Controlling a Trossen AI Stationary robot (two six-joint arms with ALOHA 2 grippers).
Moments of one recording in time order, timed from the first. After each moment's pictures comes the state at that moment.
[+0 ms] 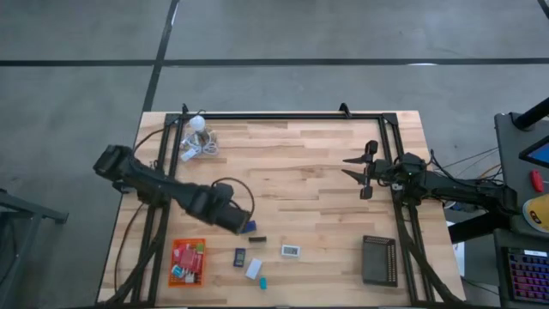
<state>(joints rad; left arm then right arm) -0.38 1.60 1.31 -1.22 -0.18 -1.63 -0.29 0.32 0.01 0.37 -0.13 -0.19</state>
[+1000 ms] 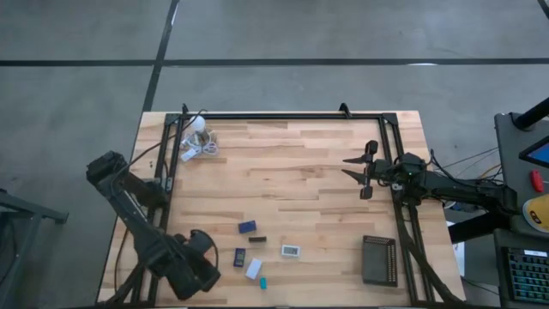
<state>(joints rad) -0.89 1.60 1.30 -1.08 -0.17 -1.78 -0.29 0.32 0.01 0.37 -0.13 -0.19</state>
